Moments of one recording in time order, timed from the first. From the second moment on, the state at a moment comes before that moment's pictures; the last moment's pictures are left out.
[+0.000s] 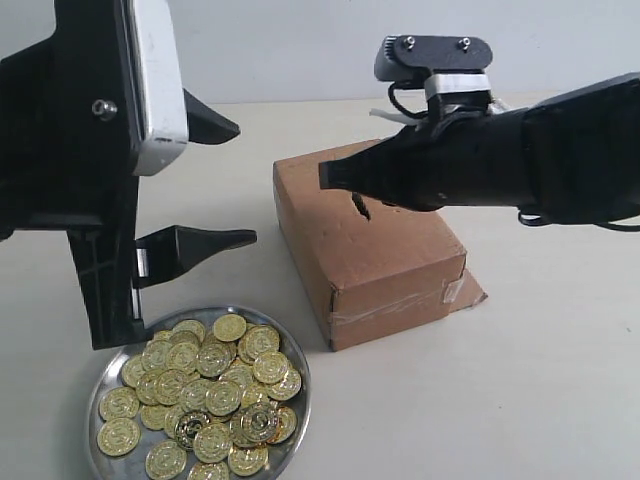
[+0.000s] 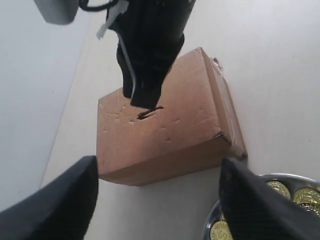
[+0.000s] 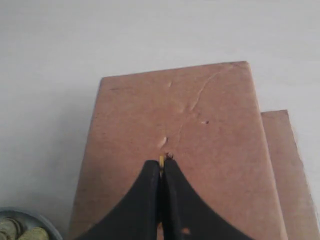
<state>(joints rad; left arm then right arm) -0.83 1.14 -0.80 -0.27 0.37 1.05 0.65 1.59 -0.82 1.69 -0.08 -1.32</state>
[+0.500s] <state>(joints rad) -0.83 1.14 -0.80 -0.27 0.37 1.05 0.65 1.72 -0.88 1.69 -0.11 -1.35</state>
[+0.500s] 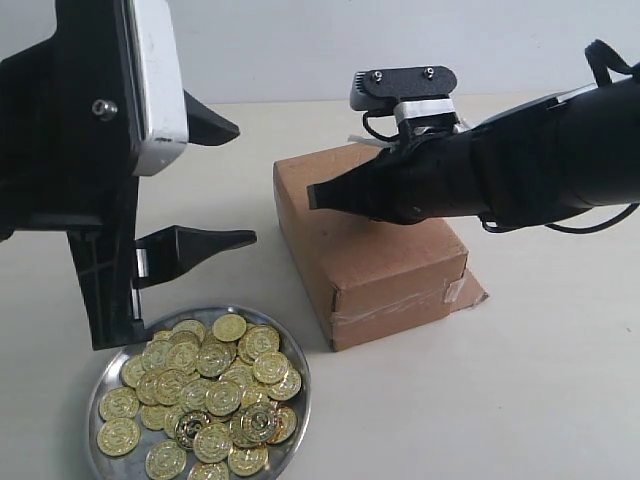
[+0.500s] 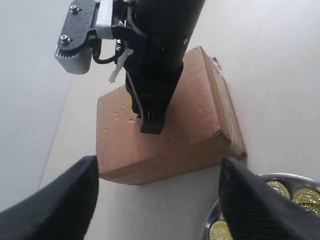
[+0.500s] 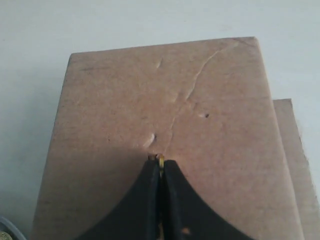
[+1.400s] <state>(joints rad) -0.77 0.96 -0.77 -0.29 0.48 0.81 0.65 1.21 -0.86 1.70 -0.18 -1.56</state>
